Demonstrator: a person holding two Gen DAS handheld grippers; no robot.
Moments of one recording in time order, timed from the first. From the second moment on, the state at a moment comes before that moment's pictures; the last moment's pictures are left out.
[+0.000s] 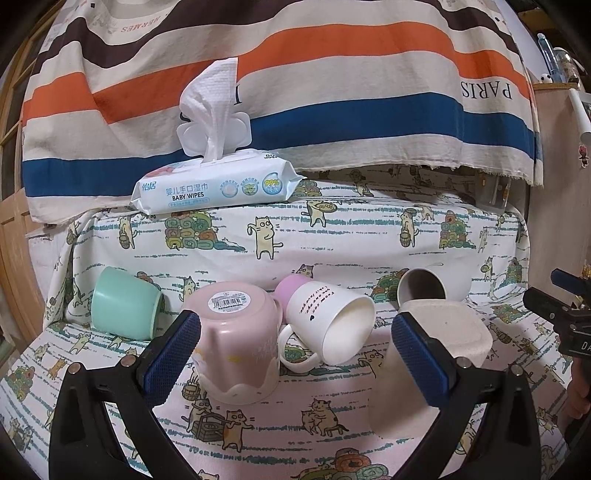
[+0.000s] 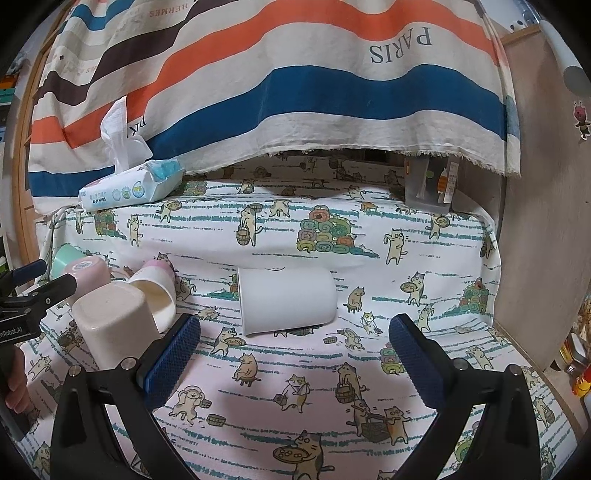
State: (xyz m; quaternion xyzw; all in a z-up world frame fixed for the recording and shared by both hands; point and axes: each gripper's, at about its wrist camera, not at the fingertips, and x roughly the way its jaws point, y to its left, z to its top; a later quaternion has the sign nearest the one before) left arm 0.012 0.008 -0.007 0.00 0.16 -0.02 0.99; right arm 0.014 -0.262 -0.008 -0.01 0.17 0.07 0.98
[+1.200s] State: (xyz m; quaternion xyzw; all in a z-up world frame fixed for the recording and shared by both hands) left arm 0.014 0.010 -0.009 0.00 0.17 -0.02 0.99; right arm 0.015 -0.261 -0.009 -0.01 0.18 0.08 0.98
